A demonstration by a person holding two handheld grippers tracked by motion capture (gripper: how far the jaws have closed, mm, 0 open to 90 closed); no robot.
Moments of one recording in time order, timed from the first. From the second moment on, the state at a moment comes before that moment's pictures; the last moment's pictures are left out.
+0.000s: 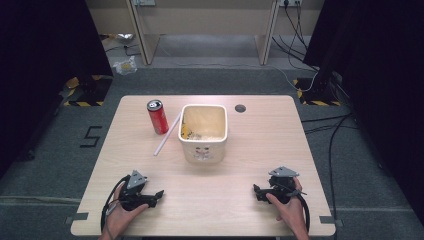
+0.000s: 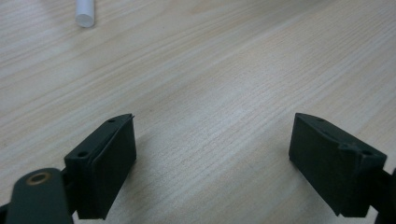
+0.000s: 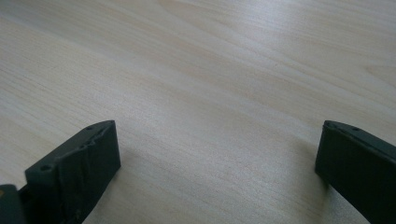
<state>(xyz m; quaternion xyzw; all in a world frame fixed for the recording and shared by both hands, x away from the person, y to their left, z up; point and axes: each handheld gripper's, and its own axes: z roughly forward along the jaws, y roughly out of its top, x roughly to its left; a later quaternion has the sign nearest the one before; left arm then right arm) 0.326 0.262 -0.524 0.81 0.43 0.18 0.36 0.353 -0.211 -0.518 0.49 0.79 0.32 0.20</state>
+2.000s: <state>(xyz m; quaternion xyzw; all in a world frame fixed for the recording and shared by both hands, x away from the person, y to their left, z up) 0.423 0.279 -0.502 0.77 0.48 0.19 0.37 0.354 -0.212 -0.518 0.48 0.79 0.32 0.20</state>
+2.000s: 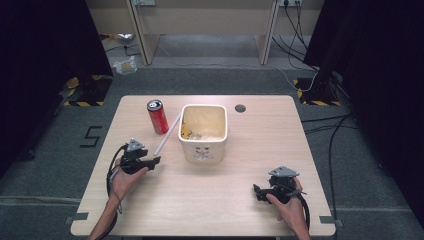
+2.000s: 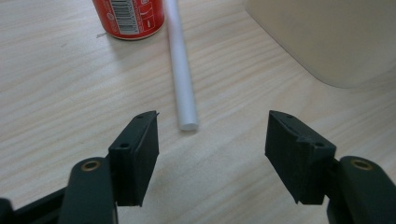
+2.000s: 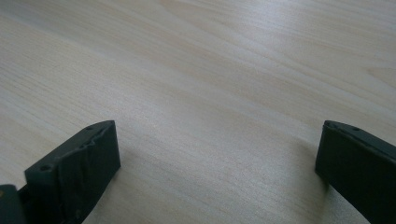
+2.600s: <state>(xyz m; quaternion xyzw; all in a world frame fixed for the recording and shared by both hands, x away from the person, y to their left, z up) 0.451 0.272 -0.504 0.77 0.48 0.20 0.36 0.354 -0.212 -0.518 0.48 0.79 0.32 0.20</state>
